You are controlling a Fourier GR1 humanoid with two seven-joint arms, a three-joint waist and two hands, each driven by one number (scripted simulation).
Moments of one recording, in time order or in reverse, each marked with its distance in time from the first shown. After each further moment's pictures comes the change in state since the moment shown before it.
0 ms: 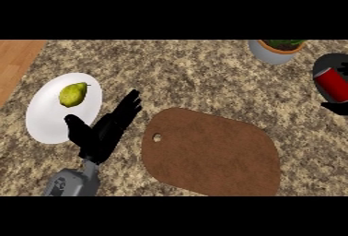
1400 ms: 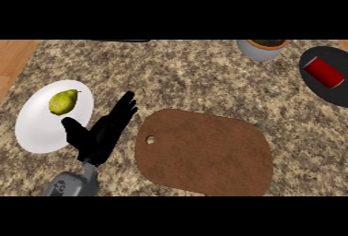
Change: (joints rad) left arm 0.028 -0.015 0.021 0.012 -0.012 0.029 -0.024; right arm 0.069 -0.159 -0.181 0.004 -0.192 0.745 -0.023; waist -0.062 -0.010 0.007
